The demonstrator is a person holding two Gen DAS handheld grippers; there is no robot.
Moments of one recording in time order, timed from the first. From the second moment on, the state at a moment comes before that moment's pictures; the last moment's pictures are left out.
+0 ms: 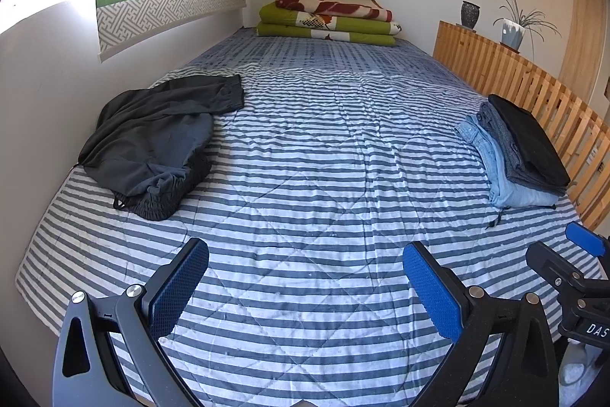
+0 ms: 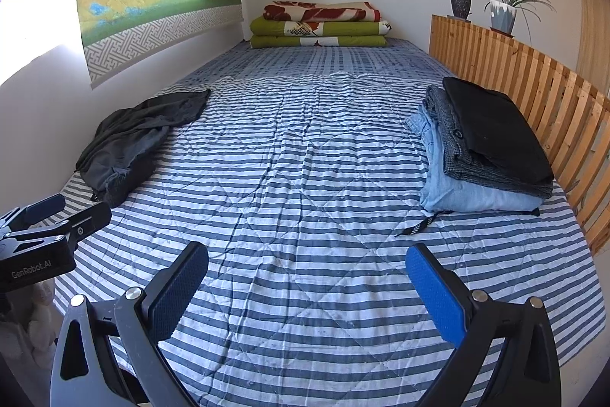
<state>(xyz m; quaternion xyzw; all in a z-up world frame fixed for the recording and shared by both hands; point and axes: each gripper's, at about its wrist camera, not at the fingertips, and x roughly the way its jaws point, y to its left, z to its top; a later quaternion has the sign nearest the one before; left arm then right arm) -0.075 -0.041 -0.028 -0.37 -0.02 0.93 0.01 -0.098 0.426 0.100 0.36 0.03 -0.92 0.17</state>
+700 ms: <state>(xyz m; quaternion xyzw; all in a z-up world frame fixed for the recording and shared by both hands) -0.176 -0.205 -0.080 -0.36 -0.10 0.92 -0.10 -0.172 0.291 0.084 0.38 0.06 -0.88 0.27</state>
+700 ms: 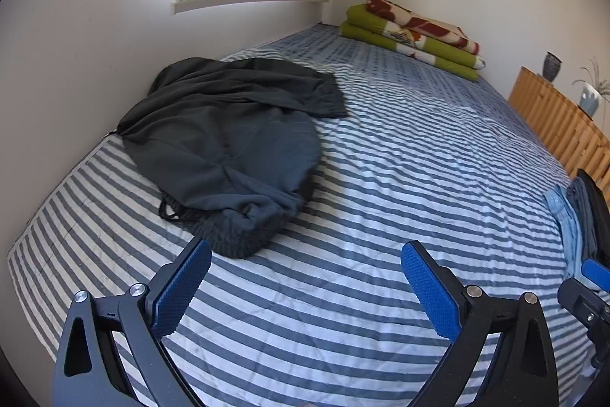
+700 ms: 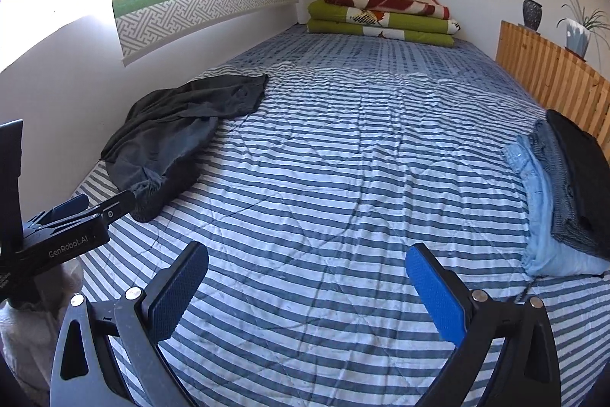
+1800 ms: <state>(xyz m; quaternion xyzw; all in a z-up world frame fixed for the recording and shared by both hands) -0.162 -0.411 -0.123 -0.37 -0.21 0.87 -0.26 -0.227 -0.006 -0.015 0.53 0.09 -0.75 0.39</state>
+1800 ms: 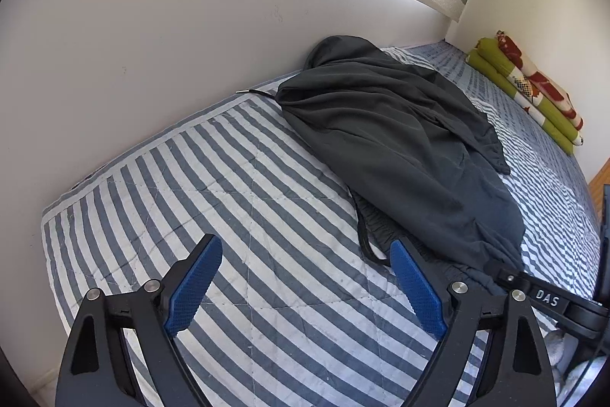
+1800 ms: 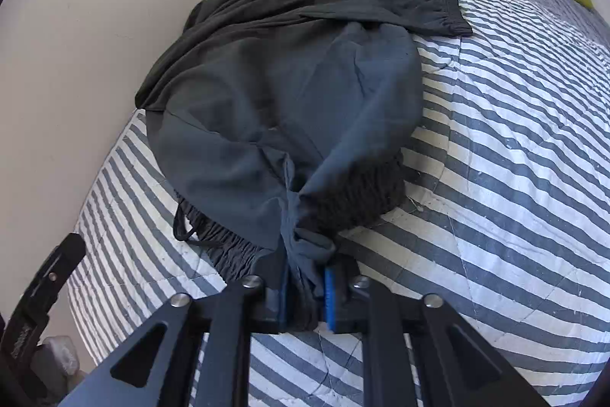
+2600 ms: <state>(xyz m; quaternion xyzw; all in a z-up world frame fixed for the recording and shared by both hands) -0.196 -0.256 -0.106 -0.38 -0.13 0.91 -0.08 -0.189 0.382 0.067 0.45 0.15 -0.86 0.18</state>
